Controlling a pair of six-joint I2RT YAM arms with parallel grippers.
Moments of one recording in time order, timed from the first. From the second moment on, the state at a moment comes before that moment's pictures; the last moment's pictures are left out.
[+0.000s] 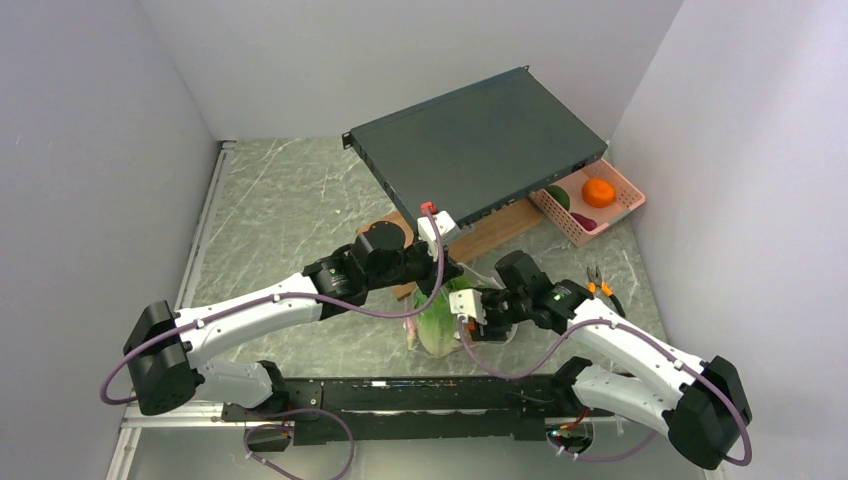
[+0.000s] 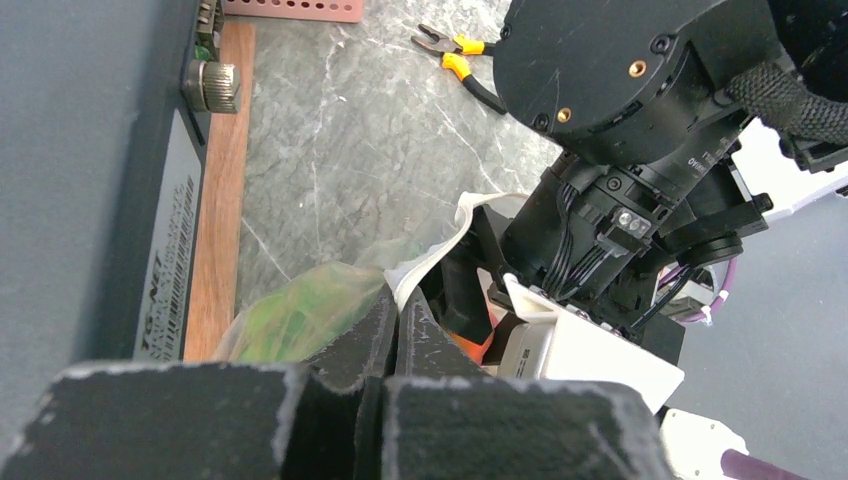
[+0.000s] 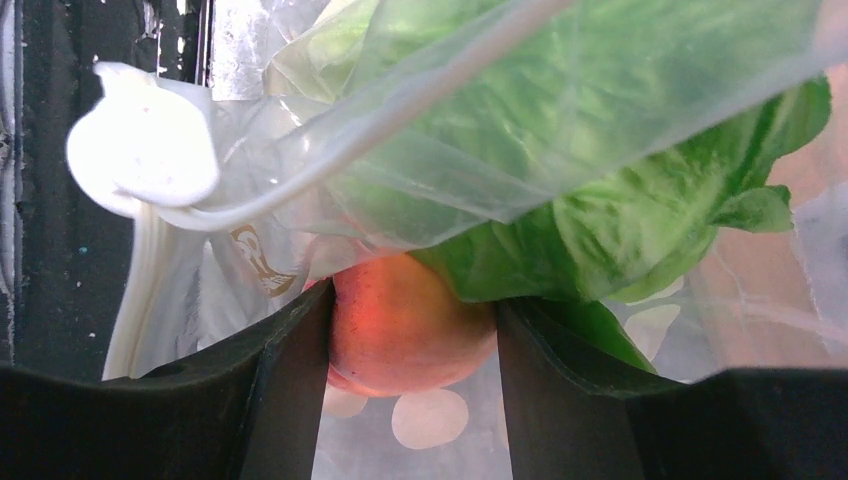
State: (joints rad) left arm -1.02 1.29 0.98 0.04 0.18 -0.18; right arm 0.69 0.97 0.59 -0.57 -0.51 -0.91
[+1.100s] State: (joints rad) left arm -1.03 1.29 0.98 0.04 0.11 -0.17; right arm 0.62 0.97 0.95 -0.86 -0.73 -0.90
